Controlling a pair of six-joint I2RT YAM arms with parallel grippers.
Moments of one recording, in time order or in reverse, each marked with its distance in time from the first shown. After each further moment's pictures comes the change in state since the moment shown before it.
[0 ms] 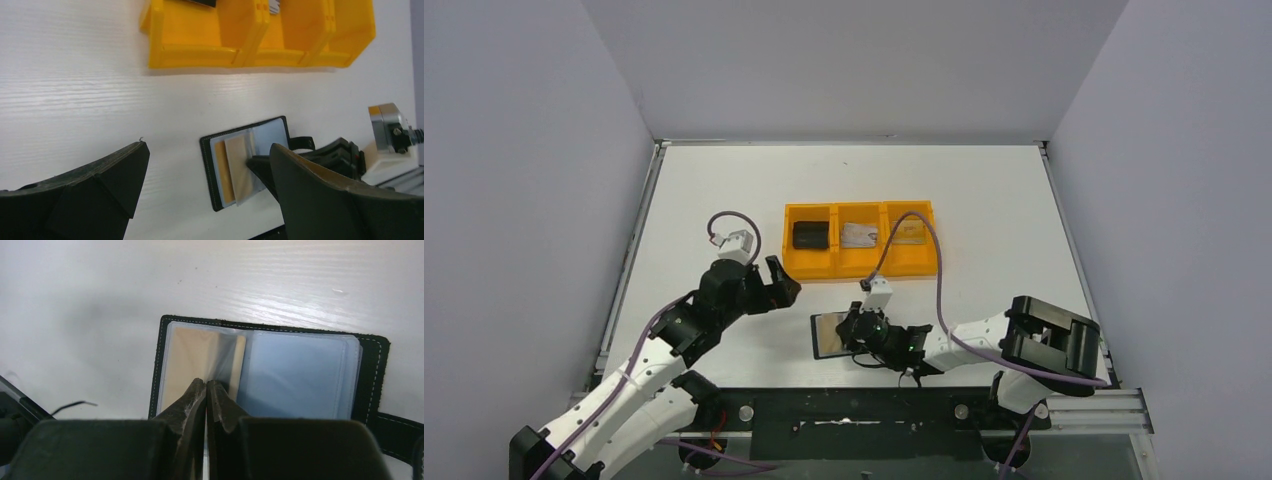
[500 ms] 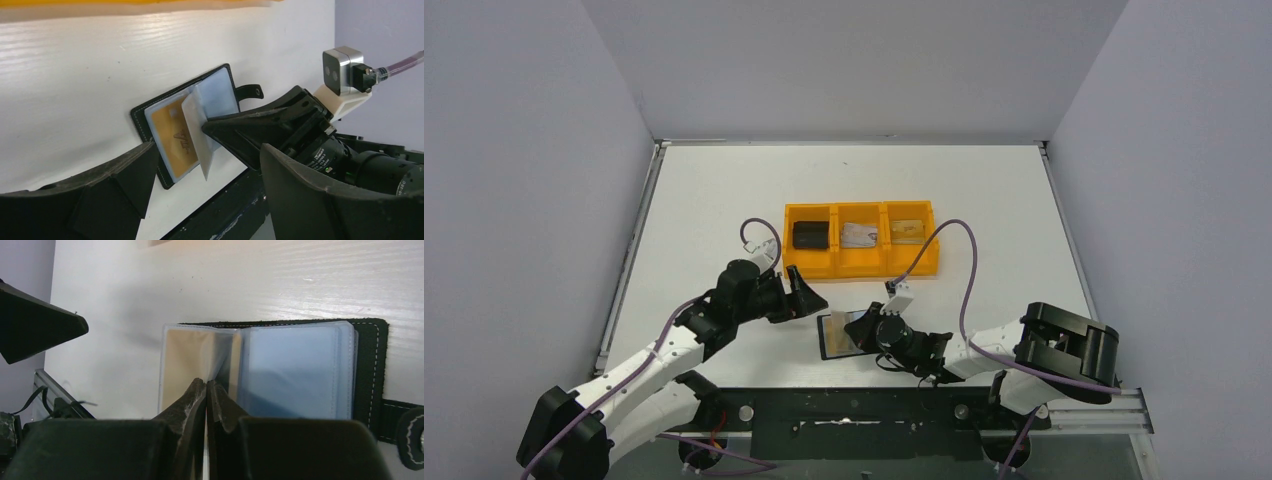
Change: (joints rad) left arm 0.001 0.167 -0.125 0.290 0.415 -0.160; right arm -0.046 -0.088 -0.200 0.240 -0.048 0.124
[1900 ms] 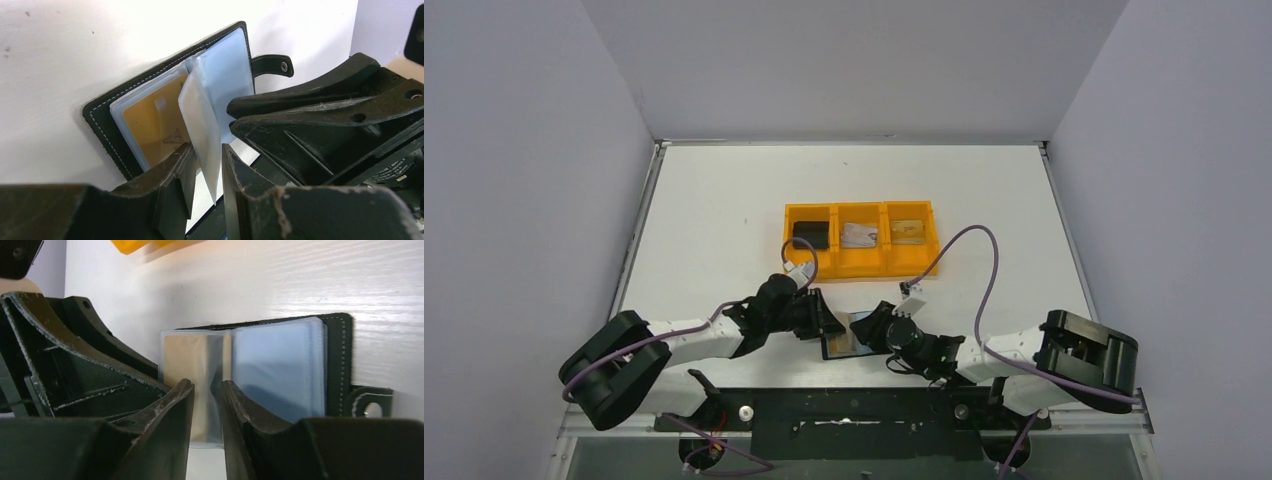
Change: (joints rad) left arm -0.174 0.402 -0.087 0.437 0.050 -0.127; right arm -0.013 -0.097 -0.073 0.006 0.024 0.087
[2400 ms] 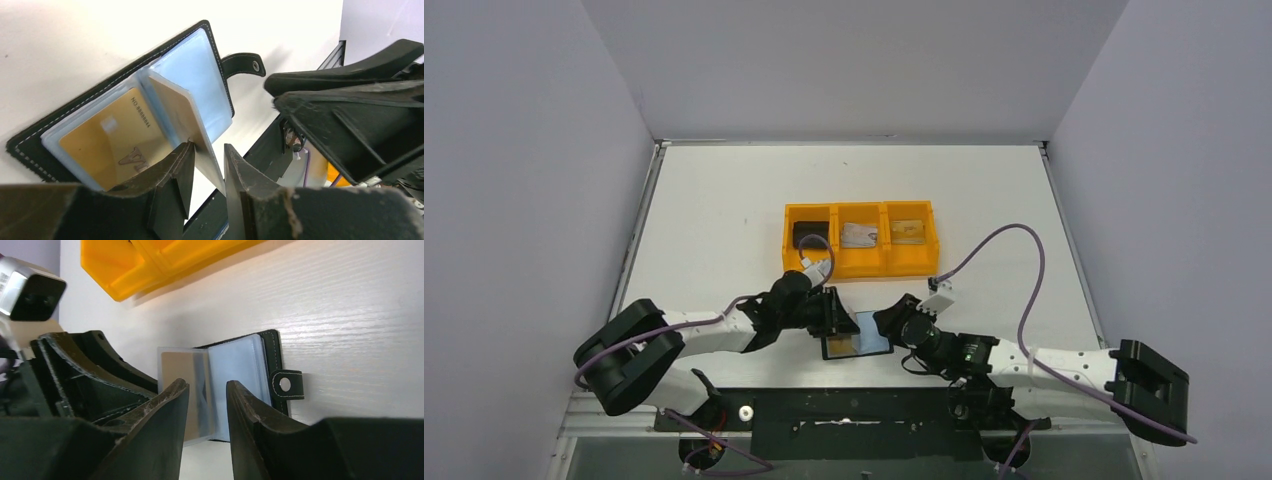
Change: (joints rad) left arm -0.063 0.078 0.071 0.035 0.021 0.000; right arm 0.002 -0.315 0.051 -0.485 0.167 0.070
